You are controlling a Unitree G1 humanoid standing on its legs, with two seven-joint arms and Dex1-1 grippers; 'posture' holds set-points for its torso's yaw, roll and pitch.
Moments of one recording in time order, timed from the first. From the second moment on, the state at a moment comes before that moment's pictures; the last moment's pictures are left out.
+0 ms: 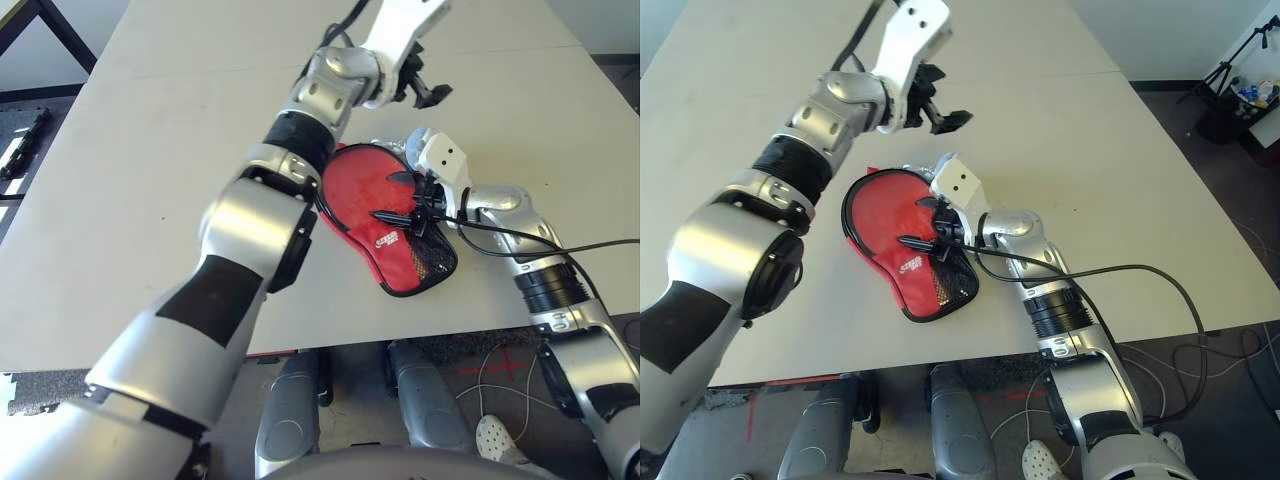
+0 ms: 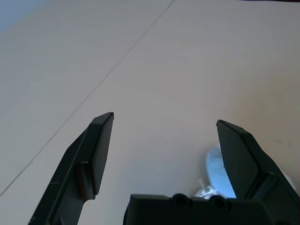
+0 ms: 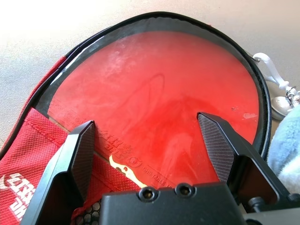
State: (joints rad) left arm -1.55 0.19 -0.08 1.18 0.12 0.12 -0.67; right arm -0.69 -0.41 0.22 0.27 0.07 0.32 0.95
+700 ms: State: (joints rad) left arm -1.00 0.40 -0.13 0.65 0.10 0.25 -0.83; right arm -0.70 -0.40 0.22 0.30 0.07 0.31 0.94
